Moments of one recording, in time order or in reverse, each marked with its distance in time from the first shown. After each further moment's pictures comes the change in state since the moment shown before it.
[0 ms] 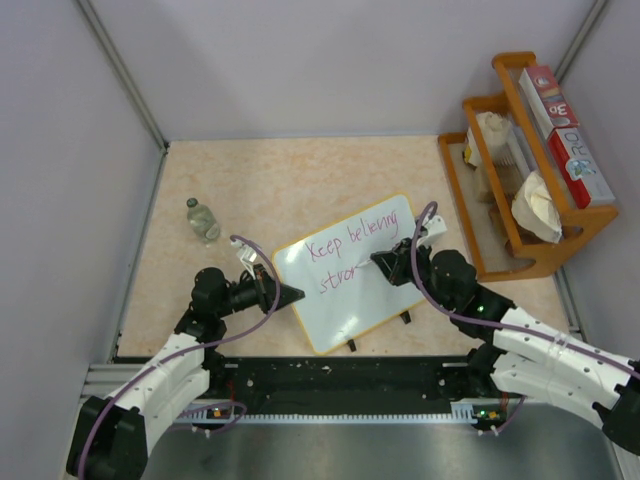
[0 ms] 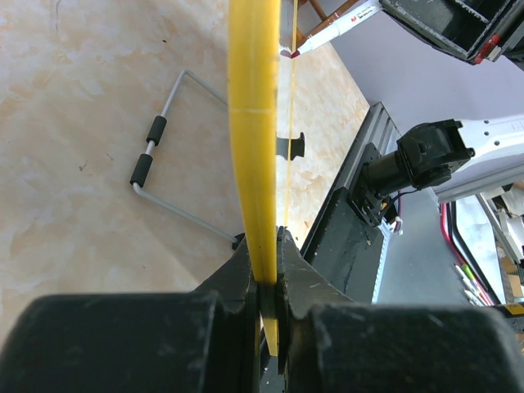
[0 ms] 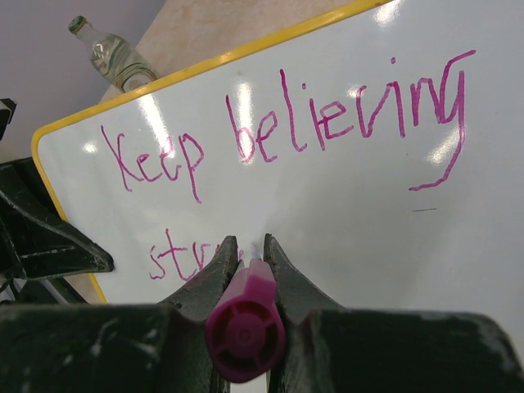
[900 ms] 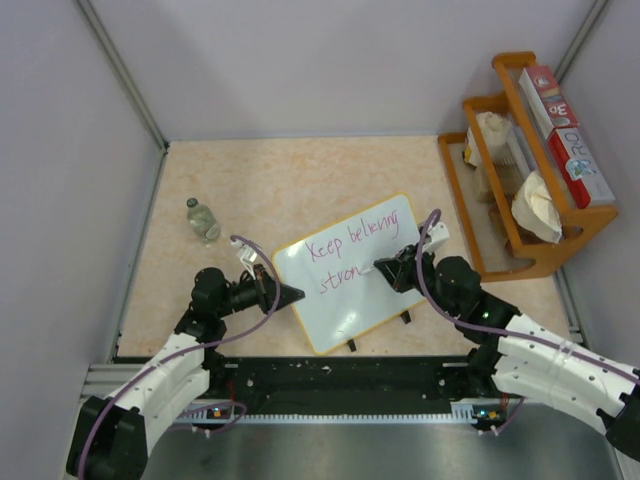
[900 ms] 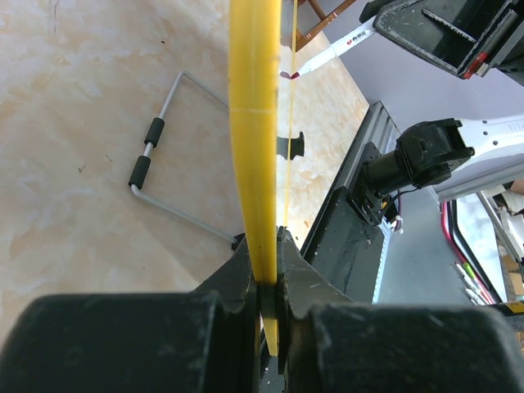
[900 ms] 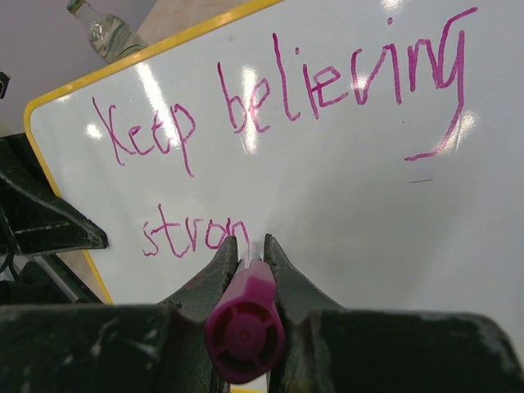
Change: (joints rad) left arm 0.000 0.000 0.000 0.002 0.002 0.003; right arm 0.000 -0.062 -0.051 -0.017 -0.018 0.002
